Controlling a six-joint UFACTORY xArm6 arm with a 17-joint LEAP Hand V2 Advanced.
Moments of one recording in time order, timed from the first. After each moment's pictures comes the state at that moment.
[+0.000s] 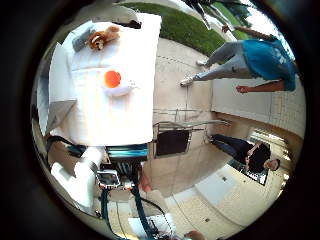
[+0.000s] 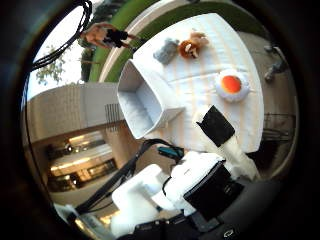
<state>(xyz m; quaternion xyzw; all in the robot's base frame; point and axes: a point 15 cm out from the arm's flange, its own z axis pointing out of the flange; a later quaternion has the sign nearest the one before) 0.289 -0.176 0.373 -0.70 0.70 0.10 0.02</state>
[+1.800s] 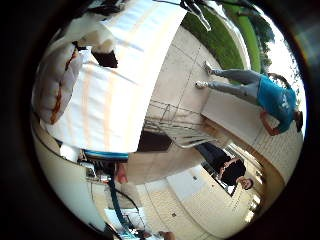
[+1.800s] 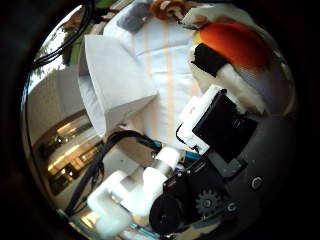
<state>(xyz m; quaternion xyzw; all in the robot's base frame) 0.330 -0.114 0.333 -0.78 0.61 0.09 -0.08</state>
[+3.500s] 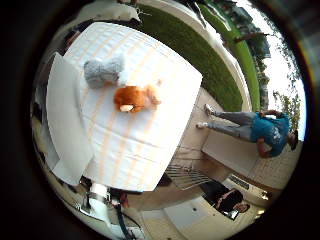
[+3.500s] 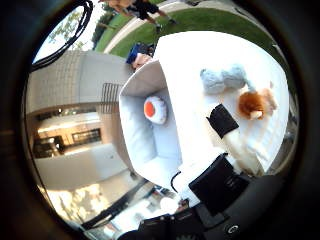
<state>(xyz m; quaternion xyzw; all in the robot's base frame) 0.519 -0.038 0.309 -0.82 0.57 0.07 0.00</state>
